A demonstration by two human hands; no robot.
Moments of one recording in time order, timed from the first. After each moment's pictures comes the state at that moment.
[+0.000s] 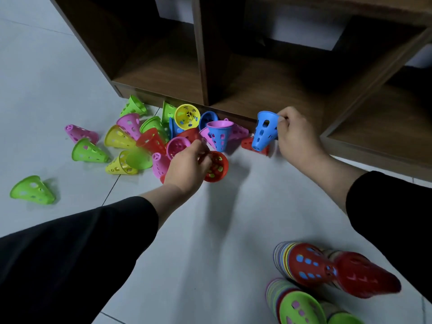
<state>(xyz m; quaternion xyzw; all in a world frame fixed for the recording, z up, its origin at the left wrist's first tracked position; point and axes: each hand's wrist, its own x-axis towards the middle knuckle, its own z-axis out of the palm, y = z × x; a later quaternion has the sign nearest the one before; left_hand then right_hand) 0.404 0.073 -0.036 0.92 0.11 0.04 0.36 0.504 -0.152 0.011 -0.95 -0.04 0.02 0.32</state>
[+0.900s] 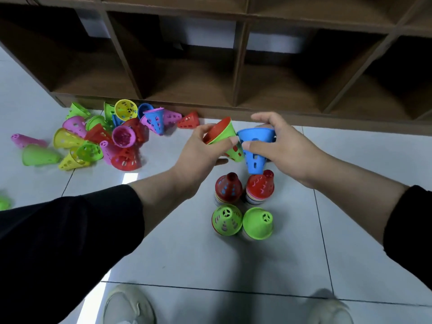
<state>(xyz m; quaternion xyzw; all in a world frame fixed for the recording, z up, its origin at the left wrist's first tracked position) 0.295 -0.110 0.081 0.66 0.09 -0.15 0.73 0.287 -0.296 0.131 -0.84 0.01 0.15 0.53</state>
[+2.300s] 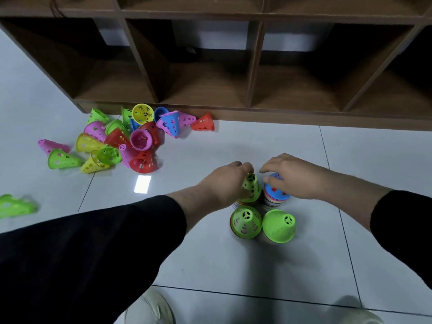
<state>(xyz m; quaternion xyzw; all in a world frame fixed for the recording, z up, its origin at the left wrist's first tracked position) 0.287 -0.102 0.036 0.93 -0.24 -0.16 0.21 0.303 -0.311 0.052 -0.94 -0.23 0.21 0.10</state>
